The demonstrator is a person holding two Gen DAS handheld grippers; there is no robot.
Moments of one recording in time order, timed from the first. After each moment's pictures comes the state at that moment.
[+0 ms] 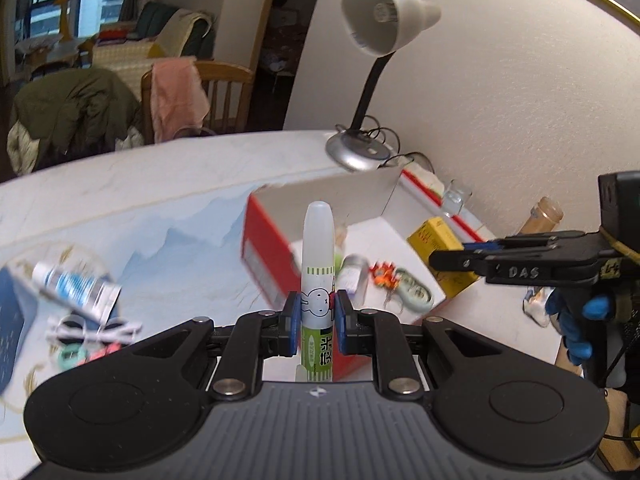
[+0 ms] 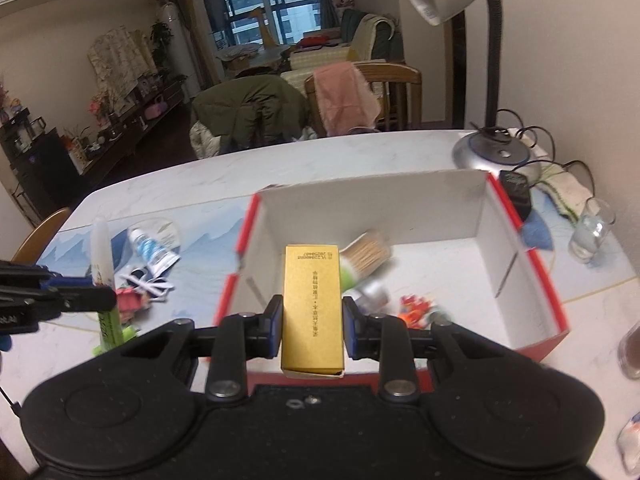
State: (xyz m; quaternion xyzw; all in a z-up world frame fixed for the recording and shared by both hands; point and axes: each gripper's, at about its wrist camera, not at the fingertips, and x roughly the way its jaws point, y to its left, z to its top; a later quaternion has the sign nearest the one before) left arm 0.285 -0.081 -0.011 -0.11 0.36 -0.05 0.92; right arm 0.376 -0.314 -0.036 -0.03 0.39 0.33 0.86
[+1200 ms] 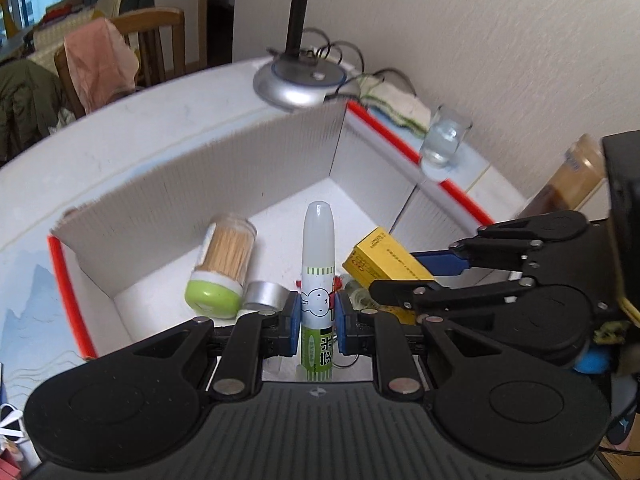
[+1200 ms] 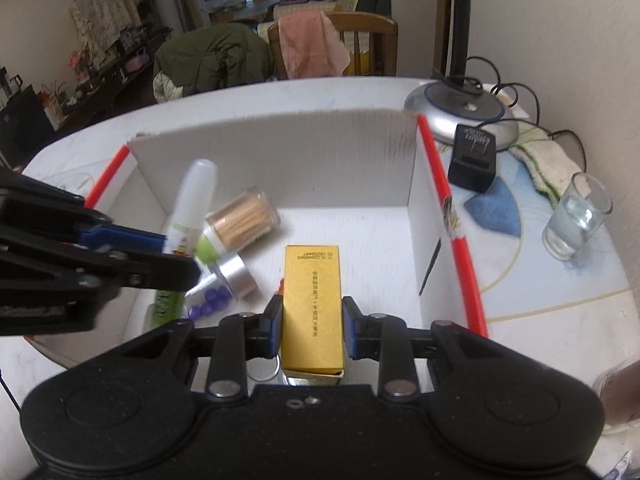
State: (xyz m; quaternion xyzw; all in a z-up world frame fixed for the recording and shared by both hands) left arm 0.454 -0.202 -0.084 -0.04 0.48 -0.09 0.87; right arm 0.465 -0.349 -0.107 -0.10 0.44 0.32 0.83
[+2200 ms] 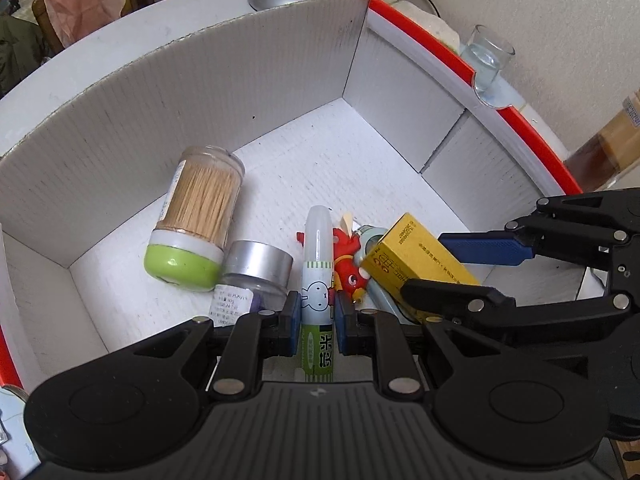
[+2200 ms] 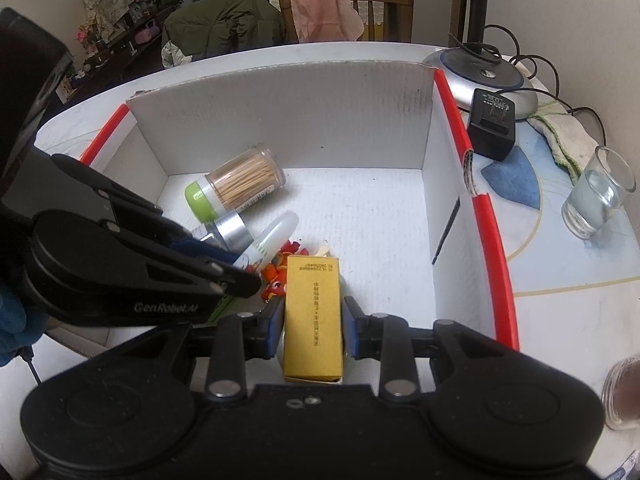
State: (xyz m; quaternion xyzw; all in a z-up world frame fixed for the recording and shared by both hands) left arm 0.494 -0.213 -0.141 -0.03 0.57 -0.08 0.82; right arm 0.471 -0.348 -0.122 -0.11 0.48 0.34 0.81
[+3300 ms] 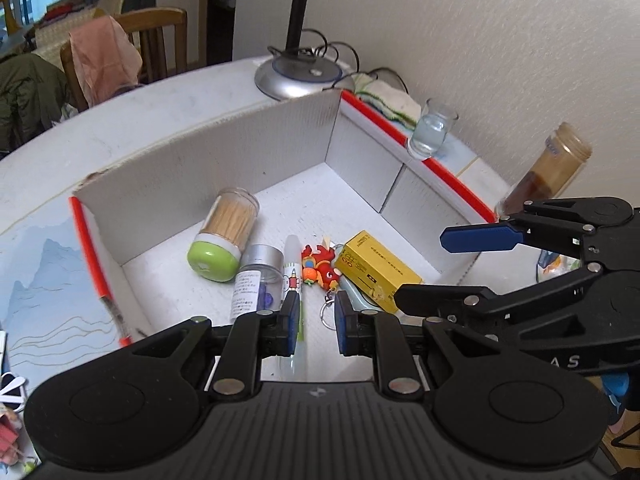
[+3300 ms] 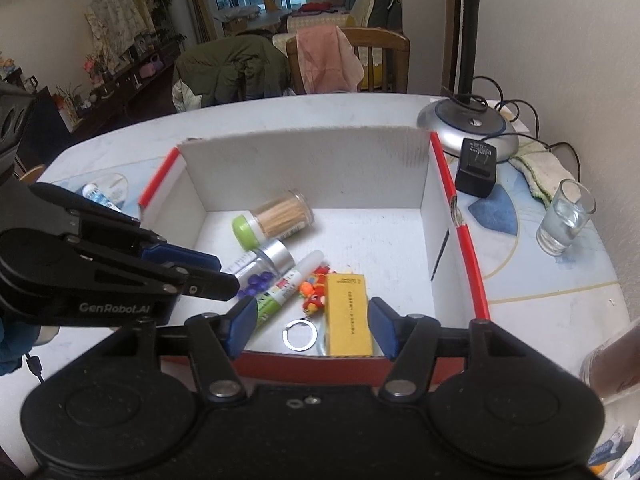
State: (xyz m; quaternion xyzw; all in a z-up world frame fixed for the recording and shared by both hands) left arm 0.409 -0.195 -0.070 -0.05 0.46 -0.09 0.88; right arm 0.420 -0.359 -0.067 -0.08 0.42 0.34 0.84
